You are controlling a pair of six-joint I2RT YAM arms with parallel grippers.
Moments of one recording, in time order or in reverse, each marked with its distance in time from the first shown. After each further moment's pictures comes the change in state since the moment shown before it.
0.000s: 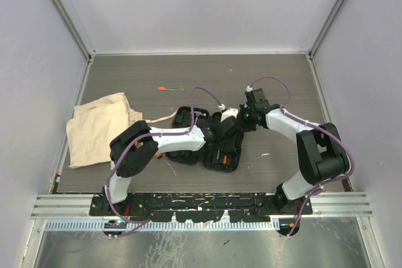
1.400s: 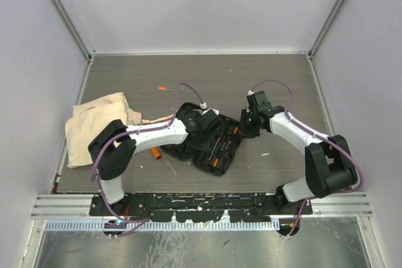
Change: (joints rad) left arm 0.113 -0.192 -0.090 -0.350 0.041 0.154; right arm 0.027 -0.116 -0.009 -0.170 -0.005 0.005
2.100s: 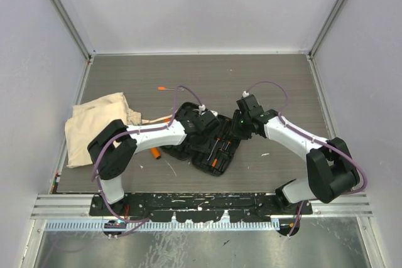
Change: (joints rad) left arm 0.002 -0.001 -0.058 0.074 0.051 -0.003; right arm 0.126 -0.044 -0.006 0.047 0.084 0.173
